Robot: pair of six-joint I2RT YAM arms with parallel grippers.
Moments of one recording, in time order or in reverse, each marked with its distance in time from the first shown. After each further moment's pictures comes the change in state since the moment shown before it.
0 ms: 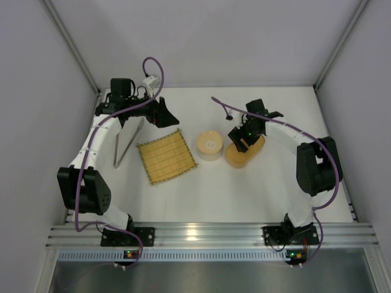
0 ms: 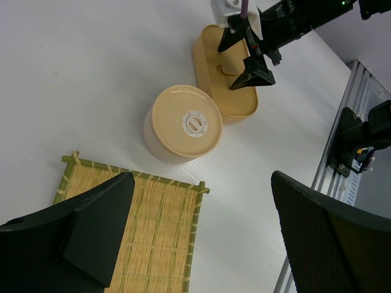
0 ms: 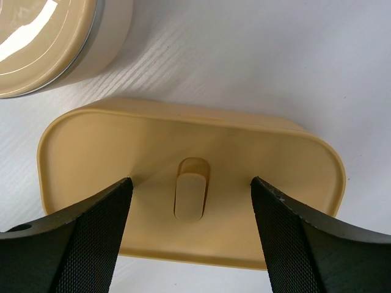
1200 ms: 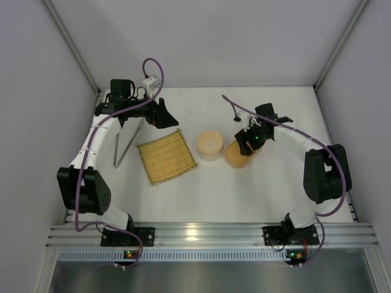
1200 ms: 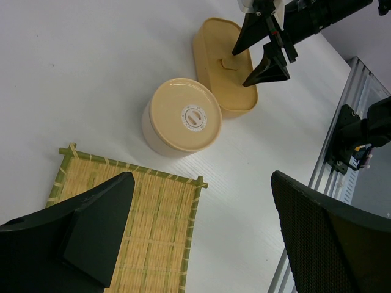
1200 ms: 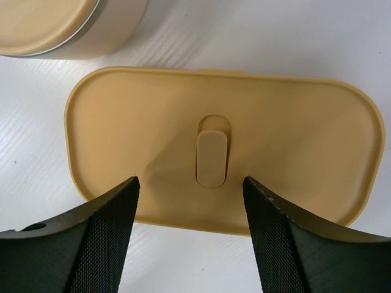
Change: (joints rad) left arm 0.007 0.000 0.000 -0.037 -0.004 0.014; right arm -0.060 -0.113 -0.112 0.025 -0.097 0.067
